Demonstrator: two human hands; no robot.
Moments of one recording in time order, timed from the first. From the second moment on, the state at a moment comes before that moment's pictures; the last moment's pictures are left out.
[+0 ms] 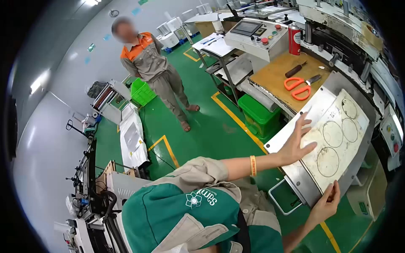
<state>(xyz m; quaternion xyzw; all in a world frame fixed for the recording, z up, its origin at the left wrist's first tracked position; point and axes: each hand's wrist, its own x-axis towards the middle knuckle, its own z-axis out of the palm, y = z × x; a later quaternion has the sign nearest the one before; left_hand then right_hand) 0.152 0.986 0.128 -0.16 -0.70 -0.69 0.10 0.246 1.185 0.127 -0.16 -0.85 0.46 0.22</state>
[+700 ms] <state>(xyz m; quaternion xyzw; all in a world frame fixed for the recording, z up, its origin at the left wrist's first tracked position) 0.153 0.986 0.118 -0.15 -0.69 -0.70 0.07 0.248 1.186 0.118 -0.14 -0.85 0.41 0.31</state>
